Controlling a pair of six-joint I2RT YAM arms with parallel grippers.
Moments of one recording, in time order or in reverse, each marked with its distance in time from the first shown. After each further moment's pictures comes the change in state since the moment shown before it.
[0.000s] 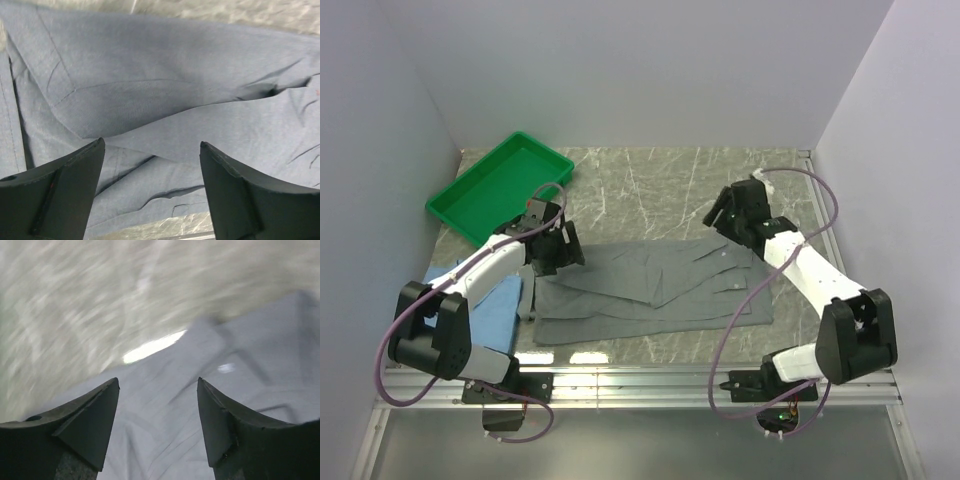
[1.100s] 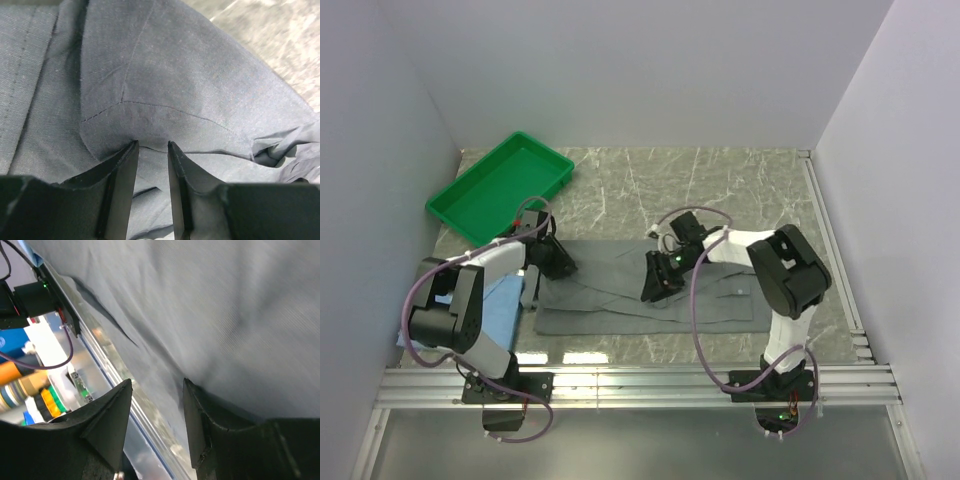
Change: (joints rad) left arm 0.119 0.142 -0.154 0.263 0.096 -0.291; right arm 0.277 0.501 0.053 0.006 -0.985 -0.404
